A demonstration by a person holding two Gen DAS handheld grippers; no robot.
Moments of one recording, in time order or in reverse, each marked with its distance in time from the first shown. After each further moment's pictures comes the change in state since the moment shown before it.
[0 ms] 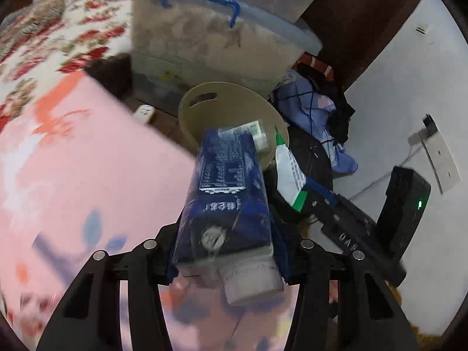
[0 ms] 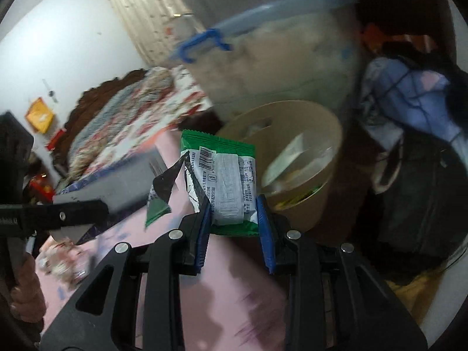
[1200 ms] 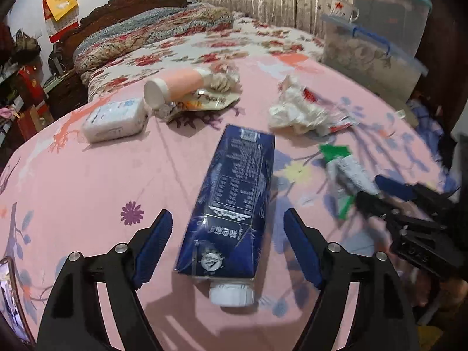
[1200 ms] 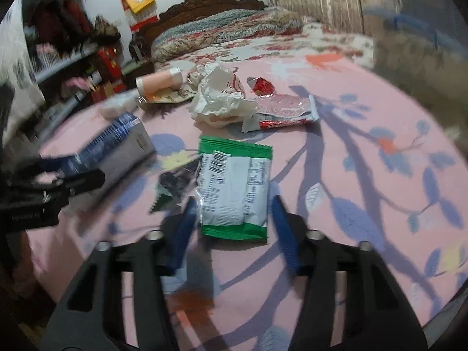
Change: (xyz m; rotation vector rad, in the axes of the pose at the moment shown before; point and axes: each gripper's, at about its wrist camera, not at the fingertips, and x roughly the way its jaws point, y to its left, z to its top) left arm -0.196 0.127 -0.342 -0.301 -0.222 0.636; right arm -0.040 0.265 -0.230 -0.573 0.203 0.220
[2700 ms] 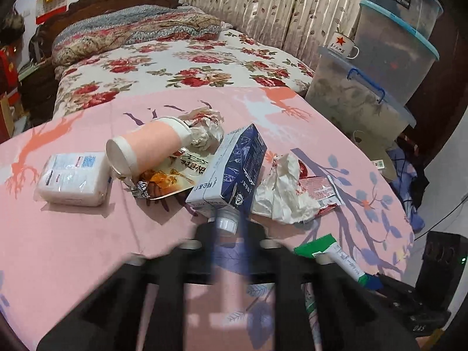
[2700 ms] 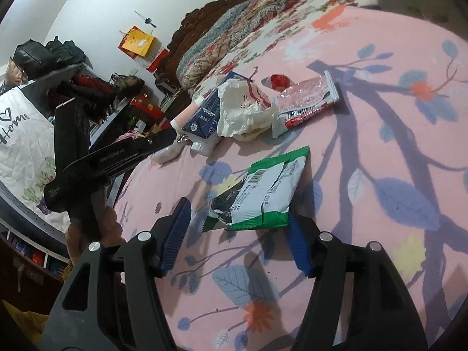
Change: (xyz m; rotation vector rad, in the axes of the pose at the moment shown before) left arm 0.025 0.023 0.098 -0.085 -0.066 -0.200; right arm 0.008 -0.040 0.017 0.404 0.019 0.424
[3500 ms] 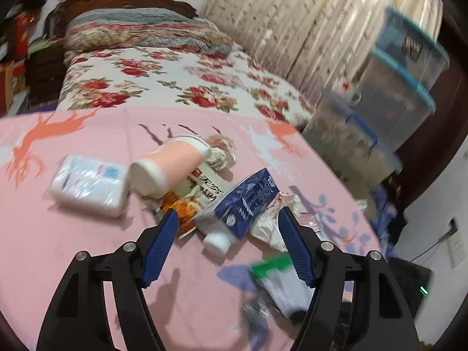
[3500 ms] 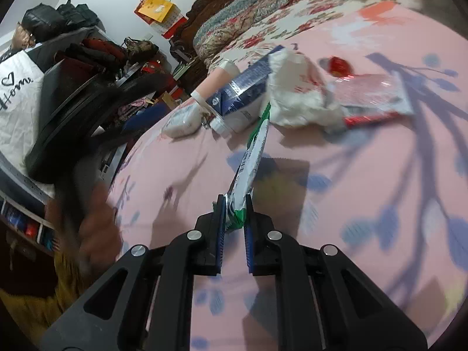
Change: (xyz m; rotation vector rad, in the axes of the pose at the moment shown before) left arm -0.019 0.044 0.024 -0.148 -0.075 -0.100; right arm 0.044 0.041 0.006 -0.126 0.136 0.022
